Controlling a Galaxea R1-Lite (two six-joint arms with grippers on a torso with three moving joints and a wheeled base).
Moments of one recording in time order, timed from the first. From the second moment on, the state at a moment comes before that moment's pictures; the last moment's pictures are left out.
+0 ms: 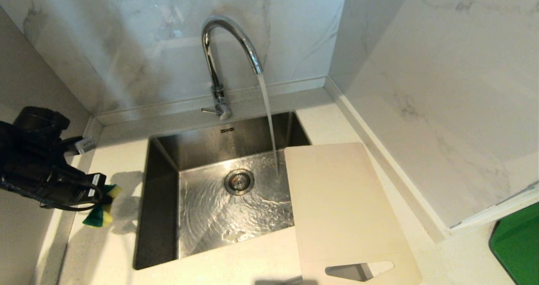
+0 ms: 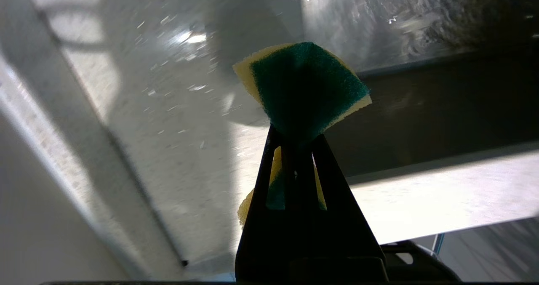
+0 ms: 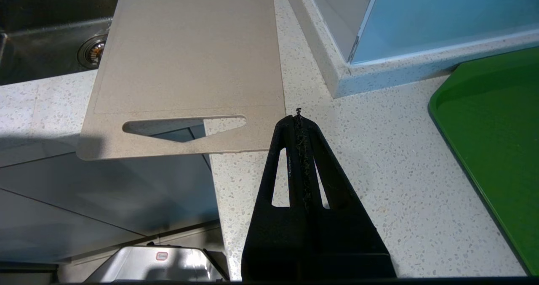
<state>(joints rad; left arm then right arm) 0.03 1.69 -1.16 0.47 -0.11 -0.11 0.00 0.00 0.00 0.01 0.01 -0.01</state>
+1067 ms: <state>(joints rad) 0.14 1.87 -0.98 0.26 -0.11 -0.07 0.00 0.00 0.00 0.01 0.01 -0.01</state>
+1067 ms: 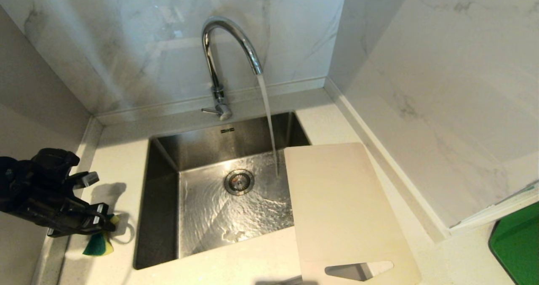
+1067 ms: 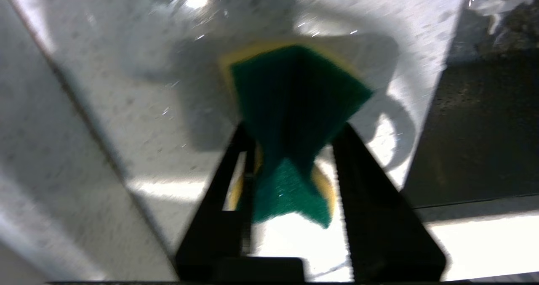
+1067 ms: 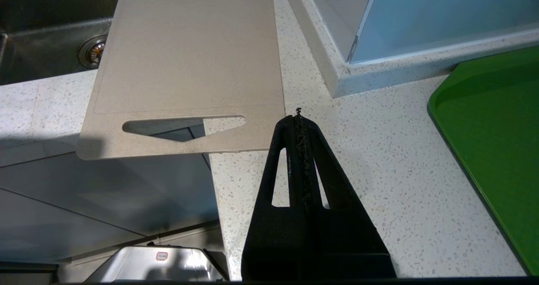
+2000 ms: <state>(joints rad) 0.02 1.51 -1.07 0.27 -0.29 -0.23 0.00 0.00 0.00 0.01 0.01 -0.01</state>
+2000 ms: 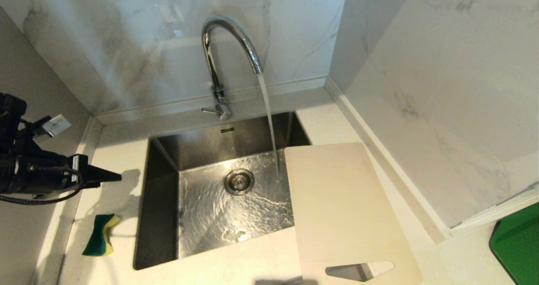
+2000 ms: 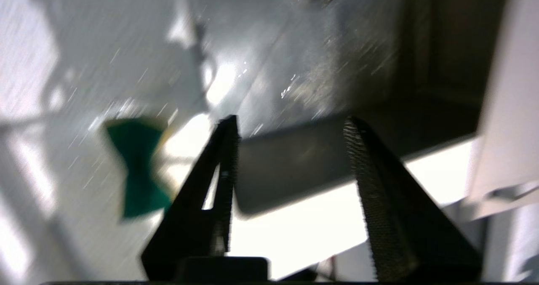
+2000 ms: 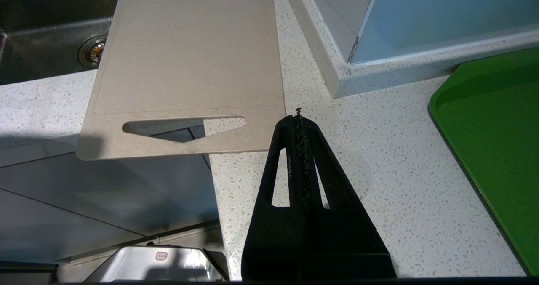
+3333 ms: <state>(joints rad) -0.32 1.96 -1.11 -1.08 -0.28 -0.56 0.00 0.00 0.00 0.01 0.01 -0.02</state>
